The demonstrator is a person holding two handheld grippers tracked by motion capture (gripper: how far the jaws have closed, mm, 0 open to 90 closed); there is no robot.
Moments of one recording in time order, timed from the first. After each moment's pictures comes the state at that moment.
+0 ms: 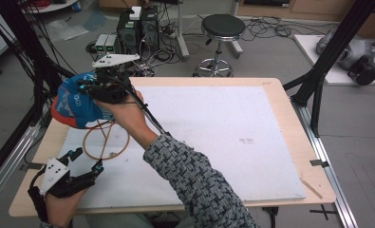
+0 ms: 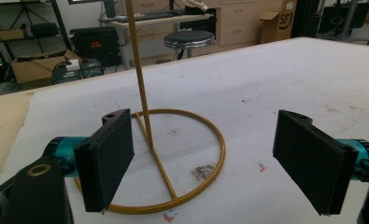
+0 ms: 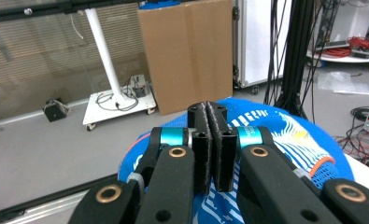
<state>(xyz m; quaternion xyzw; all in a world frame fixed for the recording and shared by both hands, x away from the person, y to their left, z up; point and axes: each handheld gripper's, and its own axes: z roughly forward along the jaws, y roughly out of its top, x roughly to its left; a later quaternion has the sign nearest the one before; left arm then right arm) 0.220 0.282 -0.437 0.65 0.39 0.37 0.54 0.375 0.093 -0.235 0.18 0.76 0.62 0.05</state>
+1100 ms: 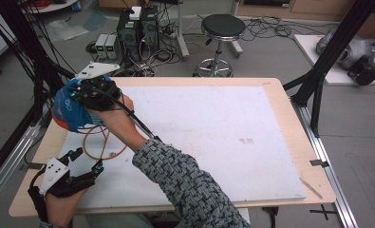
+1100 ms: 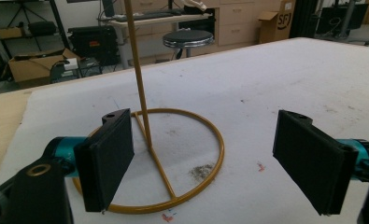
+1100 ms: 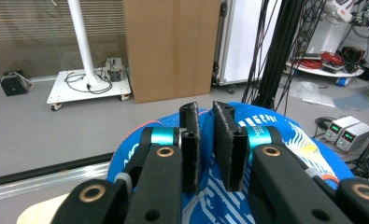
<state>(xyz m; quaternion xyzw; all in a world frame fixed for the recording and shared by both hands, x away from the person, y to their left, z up) 0.221 0.283 -0.437 0.65 0.39 0.36 0.54 0.368 0.123 -0.250 0.15 0.78 0.59 0.13</state>
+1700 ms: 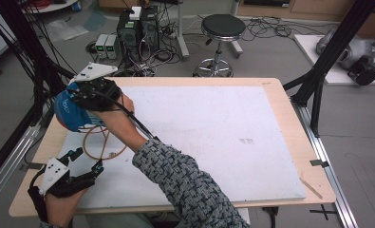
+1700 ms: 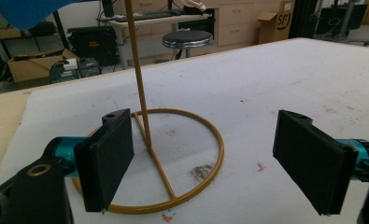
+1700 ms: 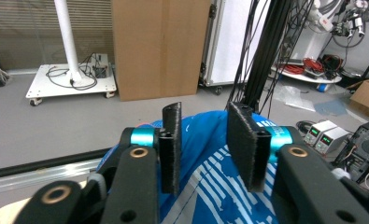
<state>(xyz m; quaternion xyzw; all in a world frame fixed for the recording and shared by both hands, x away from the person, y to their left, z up) 0.220 0.283 -0.437 0.65 0.39 0.36 0.54 0.367 0.123 -0.250 0.15 0.78 0.59 0.17</state>
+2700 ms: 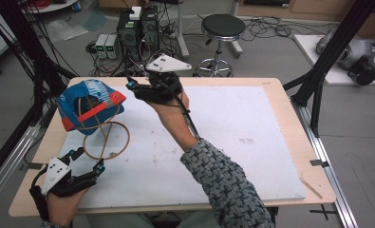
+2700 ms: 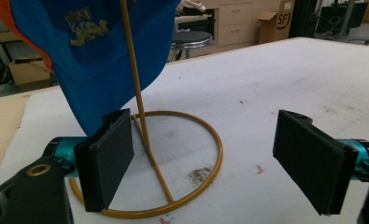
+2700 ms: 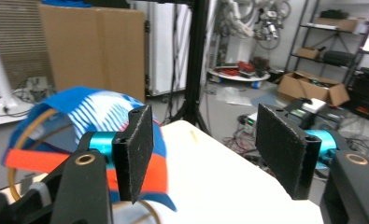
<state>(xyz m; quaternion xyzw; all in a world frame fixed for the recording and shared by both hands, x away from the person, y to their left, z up) 0.222 0.279 -0.437 0.65 0.39 0.37 0.54 0.379 -0.020 -0.241 0.25 0.72 0.60 0.24</state>
